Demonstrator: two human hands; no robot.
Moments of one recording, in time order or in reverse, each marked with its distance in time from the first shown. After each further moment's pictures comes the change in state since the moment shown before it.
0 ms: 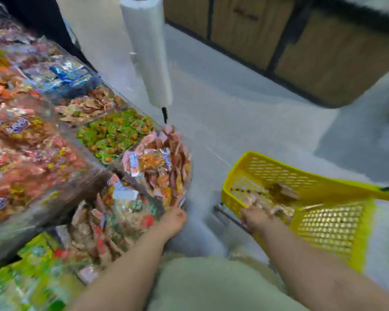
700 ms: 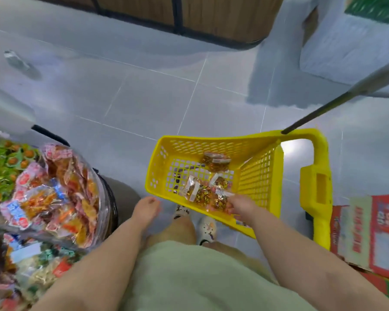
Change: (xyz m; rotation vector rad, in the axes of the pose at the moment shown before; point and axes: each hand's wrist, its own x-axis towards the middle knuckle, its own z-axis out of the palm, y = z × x) left_hand 0.082 0.115 0.132 0.104 -0.043 -0.056; right_hand 0.038 0.165 -0.111 0.688 0.011 0.372
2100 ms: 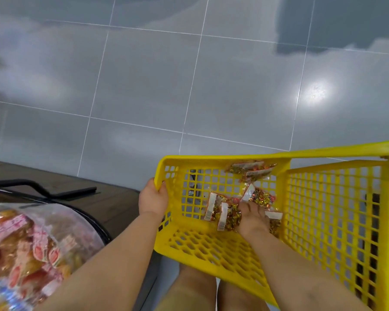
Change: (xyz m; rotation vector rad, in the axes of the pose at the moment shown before) left_hand 0.202 0.078 0.000 0.186 0.240 0.035; right_hand 0.218 -0.006 0.100 -0.839 -0.021 -0.039
